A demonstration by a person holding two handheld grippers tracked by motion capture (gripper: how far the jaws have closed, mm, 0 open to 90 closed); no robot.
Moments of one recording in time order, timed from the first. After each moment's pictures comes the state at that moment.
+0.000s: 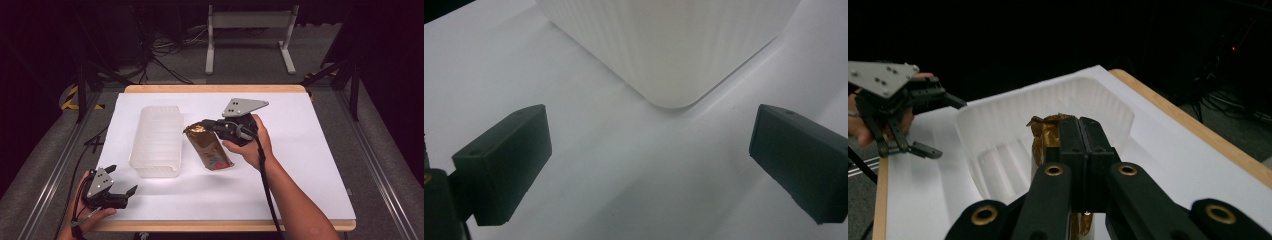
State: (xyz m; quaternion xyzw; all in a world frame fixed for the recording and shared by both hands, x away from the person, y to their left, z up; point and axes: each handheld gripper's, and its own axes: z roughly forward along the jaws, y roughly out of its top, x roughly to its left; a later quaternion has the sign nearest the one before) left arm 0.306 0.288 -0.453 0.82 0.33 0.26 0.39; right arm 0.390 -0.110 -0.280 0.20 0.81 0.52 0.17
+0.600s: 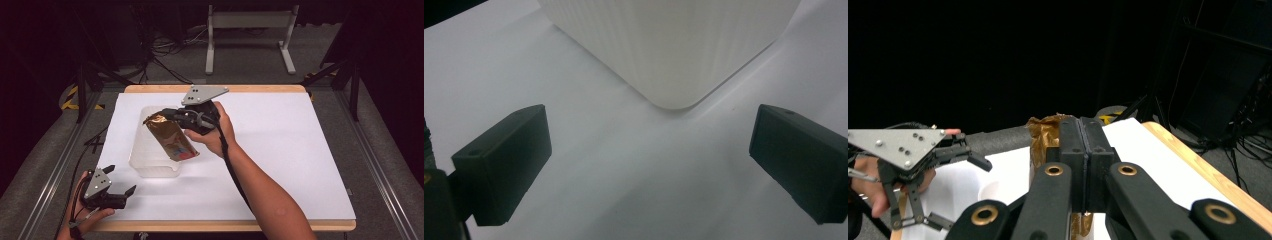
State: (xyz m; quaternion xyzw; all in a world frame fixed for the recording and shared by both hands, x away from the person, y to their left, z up) left arm 0.304 0.292 -0.452 0.81 0.33 0.27 0.40; right arm 0.405 -0.028 -0.259 0.14 0.80 0.56 0.15
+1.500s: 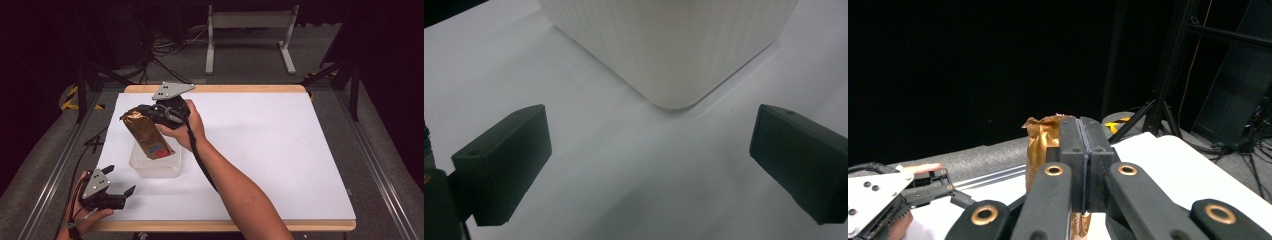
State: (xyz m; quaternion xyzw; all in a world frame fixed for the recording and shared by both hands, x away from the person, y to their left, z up) left arm 0.303 0.294 -0.452 0.81 0.33 0.26 0.40; right arm 0.434 0.035 -0.280 0.16 0.79 0.58 0.13
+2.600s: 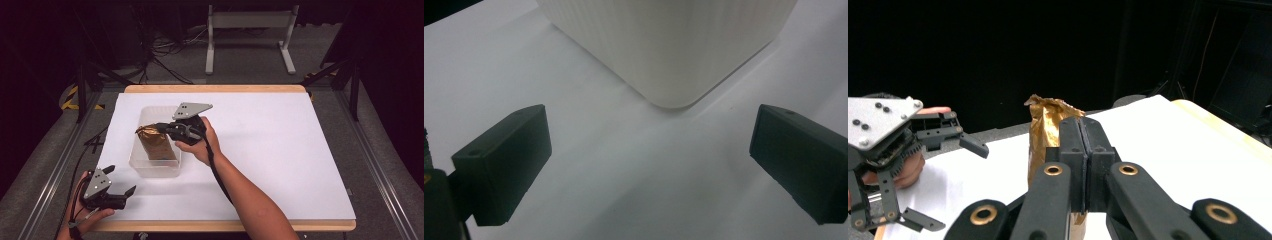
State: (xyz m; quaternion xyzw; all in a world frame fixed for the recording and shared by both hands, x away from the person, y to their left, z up) left arm 0.304 0.292 -0.452 0.81 0.33 0.26 0.40; right arm 0.427 -0.004 -0.331 0.16 0.80 0.57 0.11
